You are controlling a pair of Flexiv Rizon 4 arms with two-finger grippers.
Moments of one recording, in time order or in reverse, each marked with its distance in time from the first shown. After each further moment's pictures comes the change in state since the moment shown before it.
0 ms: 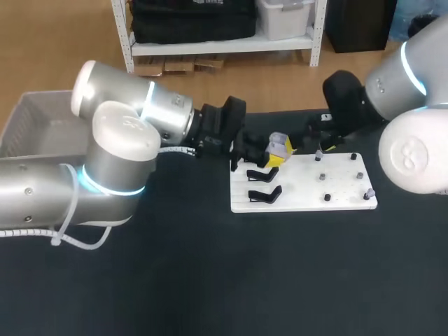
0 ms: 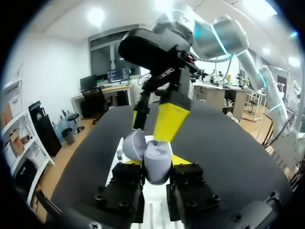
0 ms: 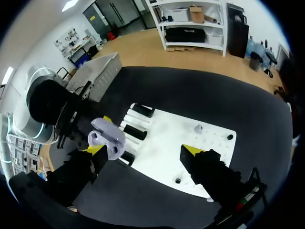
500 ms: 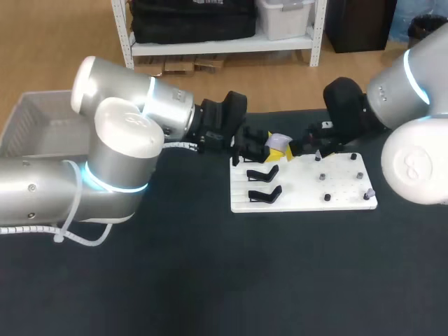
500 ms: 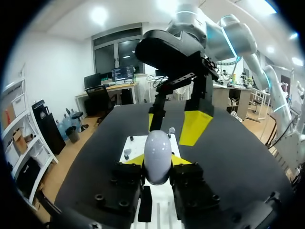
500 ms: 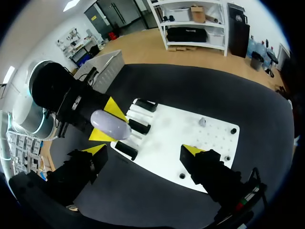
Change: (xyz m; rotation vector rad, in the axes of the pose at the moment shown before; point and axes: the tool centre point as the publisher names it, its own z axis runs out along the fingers) left arm -0.003 0.013 -0.002 -0.039 0.018 -0.005; right arm 0.014 0.006 0.002 -0.015 0.004 -0.002
